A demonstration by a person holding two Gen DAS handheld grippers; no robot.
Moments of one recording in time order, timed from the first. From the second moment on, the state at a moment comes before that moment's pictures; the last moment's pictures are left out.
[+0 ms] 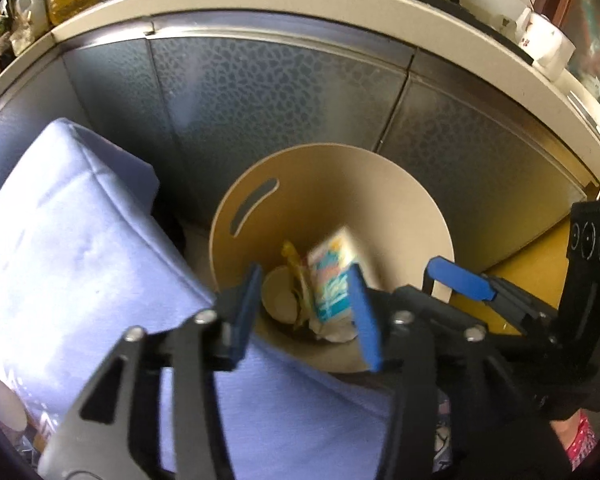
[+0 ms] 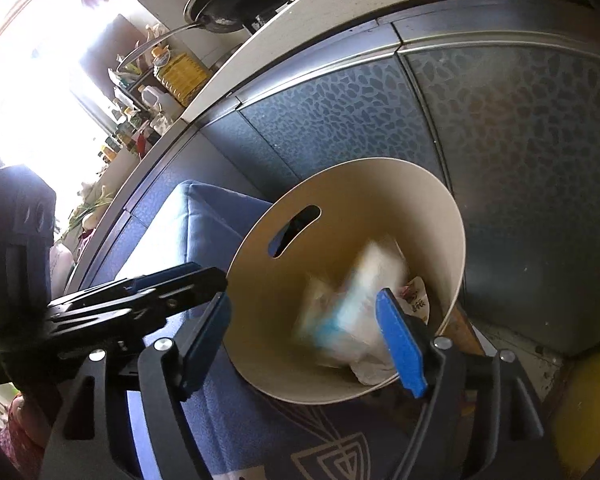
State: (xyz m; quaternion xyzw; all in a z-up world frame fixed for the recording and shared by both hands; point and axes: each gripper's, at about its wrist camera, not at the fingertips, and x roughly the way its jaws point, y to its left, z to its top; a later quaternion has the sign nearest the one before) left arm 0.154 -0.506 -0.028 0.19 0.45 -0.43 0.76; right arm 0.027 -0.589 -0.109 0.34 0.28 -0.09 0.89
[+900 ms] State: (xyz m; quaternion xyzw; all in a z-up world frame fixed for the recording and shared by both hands) left arm 0.119 -0.331 0.015 0.12 0.38 -0.34 0.85; right arm 0.010 -0.495 -0.071 0.32 0.26 -0.02 0.91
